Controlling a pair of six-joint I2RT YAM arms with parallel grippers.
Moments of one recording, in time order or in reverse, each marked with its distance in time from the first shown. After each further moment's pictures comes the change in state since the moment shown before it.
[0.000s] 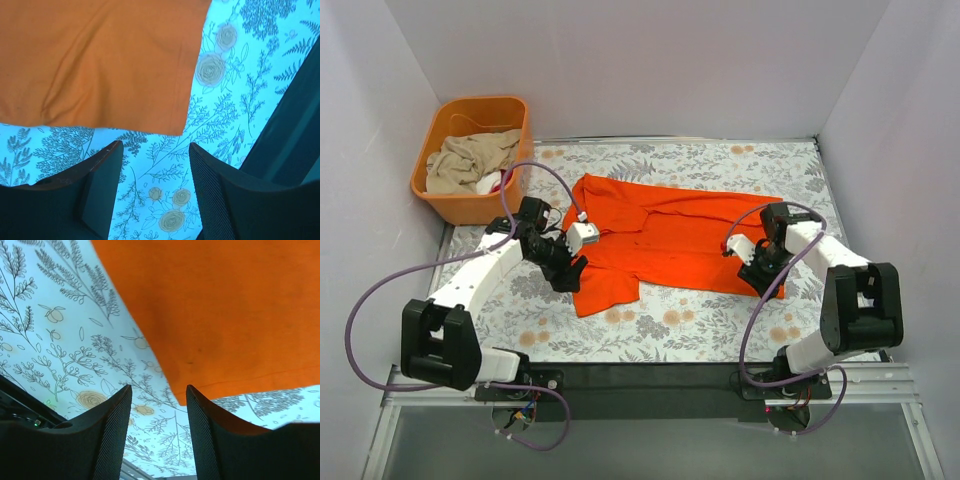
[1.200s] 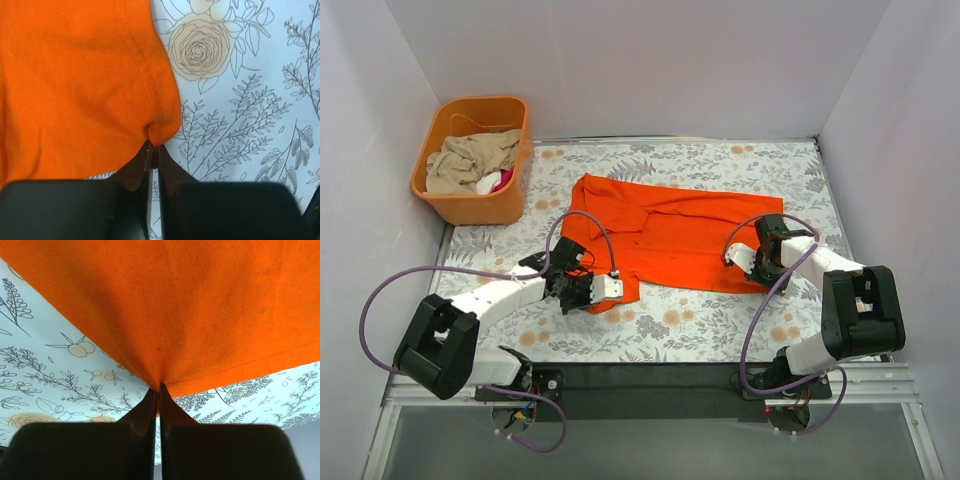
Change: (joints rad) left arm -0.290 -0.026 -0.343 0.334 -0.222 0.225; right arm 0.047 -0.040 -0.192 0.267 0.248 -0.024
